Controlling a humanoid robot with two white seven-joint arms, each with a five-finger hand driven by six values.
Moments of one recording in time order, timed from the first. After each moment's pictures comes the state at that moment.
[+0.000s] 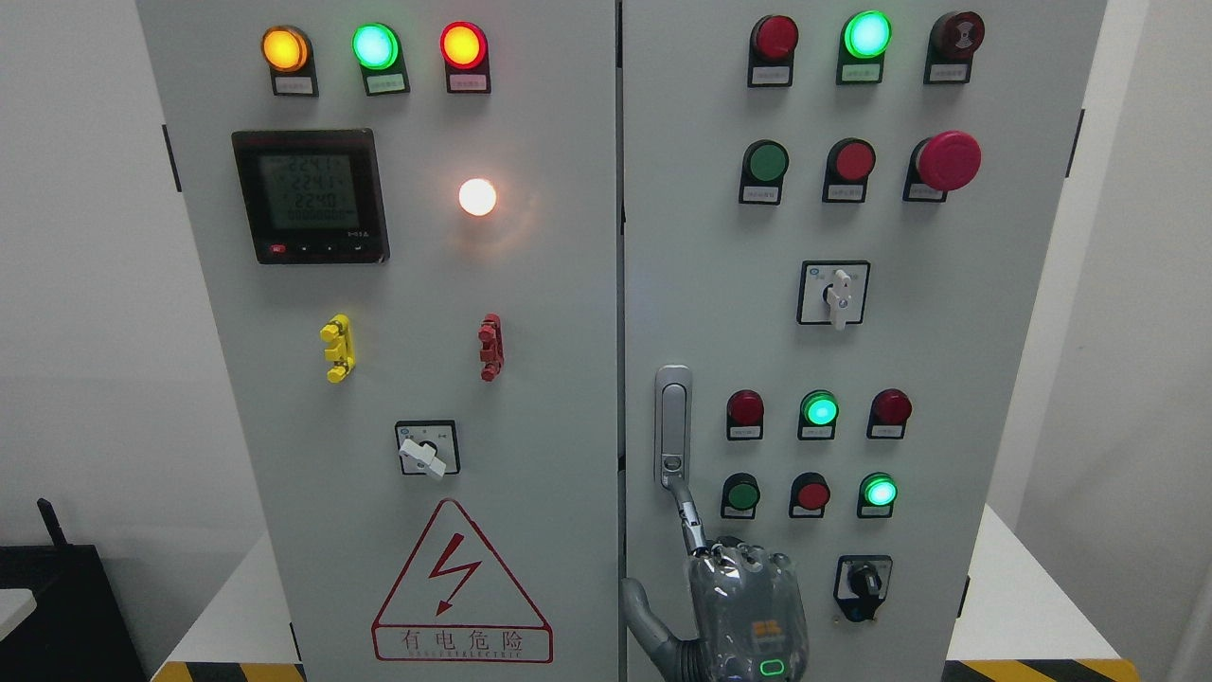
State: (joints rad) left arm -0.05 -0.04 0.00 0.00 0.12 -0.12 -0.14; right arm -0.31 0.14 0.32 -1.60 1.40 0.14 -0.29
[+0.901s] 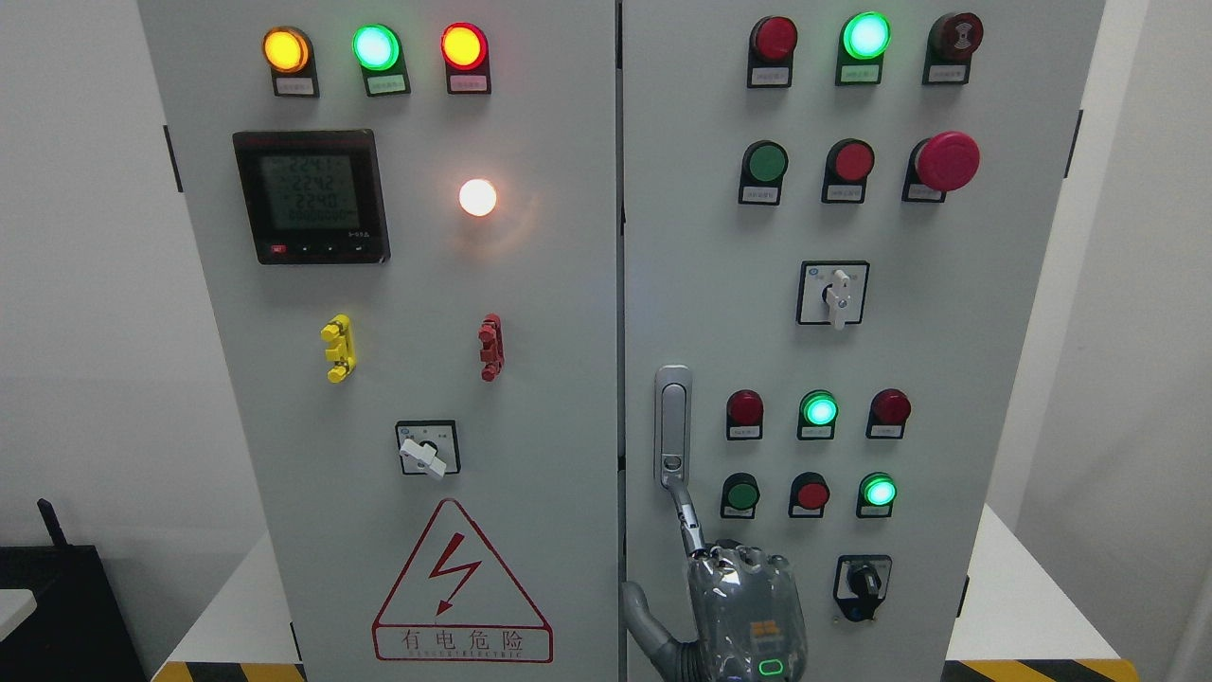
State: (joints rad) left arm -0.05 -0.04 0.00 0.00 0.12 -0.12 -0.14; right arm -0.31 0.14 0.32 -1.60 1.40 0.14 -0.27
